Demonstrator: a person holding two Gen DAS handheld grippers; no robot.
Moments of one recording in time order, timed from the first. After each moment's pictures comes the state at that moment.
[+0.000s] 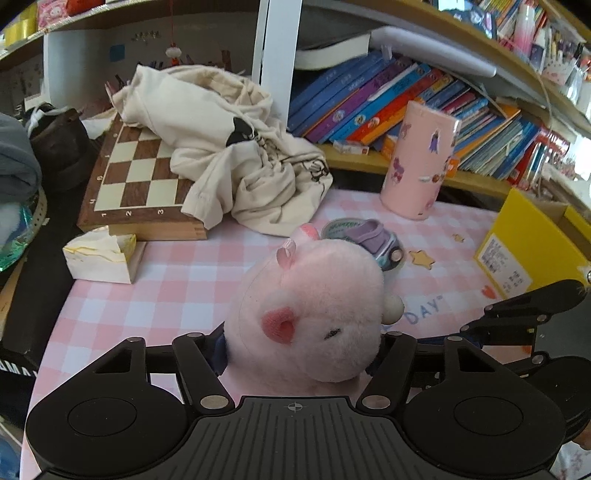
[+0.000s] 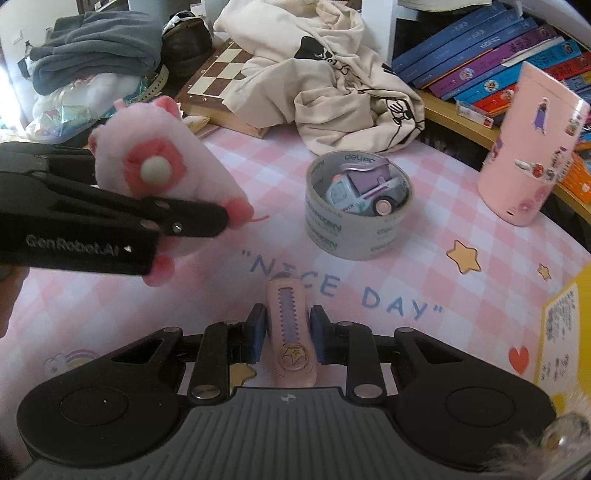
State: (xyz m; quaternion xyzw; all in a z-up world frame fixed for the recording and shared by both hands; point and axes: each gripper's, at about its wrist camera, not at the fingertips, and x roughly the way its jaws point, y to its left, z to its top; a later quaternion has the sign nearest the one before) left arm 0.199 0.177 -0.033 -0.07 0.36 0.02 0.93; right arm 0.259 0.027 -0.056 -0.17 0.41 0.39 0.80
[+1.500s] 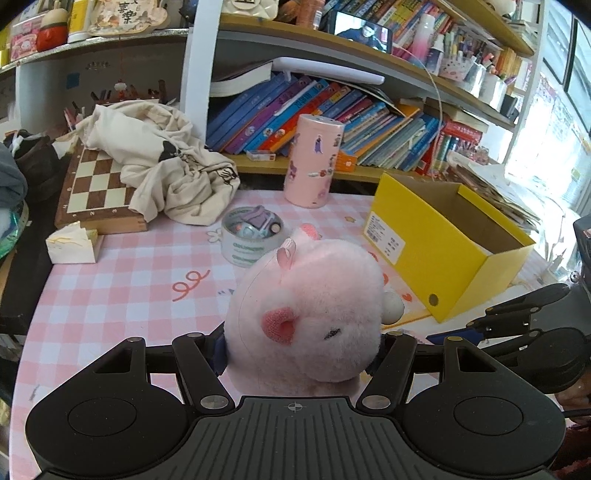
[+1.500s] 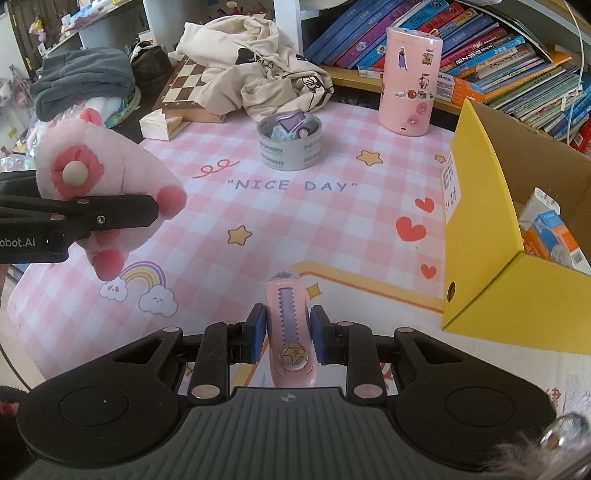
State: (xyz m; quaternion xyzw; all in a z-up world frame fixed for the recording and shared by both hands) left arm 0.099 0.124 0.008 -0.07 0.34 -0.08 0.93; right arm 0.153 -0.077 -0.013 -0.10 0.45 0.30 0.84
